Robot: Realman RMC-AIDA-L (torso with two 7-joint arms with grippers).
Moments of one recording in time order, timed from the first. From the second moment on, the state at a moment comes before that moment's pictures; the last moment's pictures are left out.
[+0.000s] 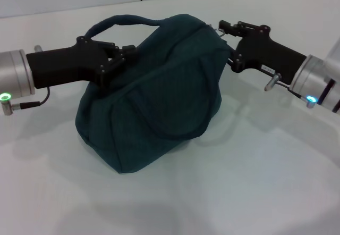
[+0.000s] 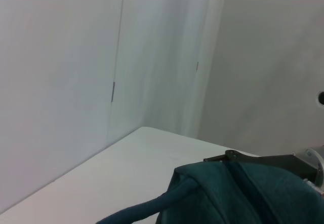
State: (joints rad) left arm -0.96 -2.08 2.85 -0.47 -0.33 1.63 -1.14; right arm 0.51 1.99 -1.81 -0.28 -0.26 -1.16 0.55
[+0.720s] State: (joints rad) left arm -0.95 -2.08 2.85 -0.46 -0.36 1.61 -1.14; right arm 0.45 2.02 -1.75 -0.32 -0.25 -1.16 0.46
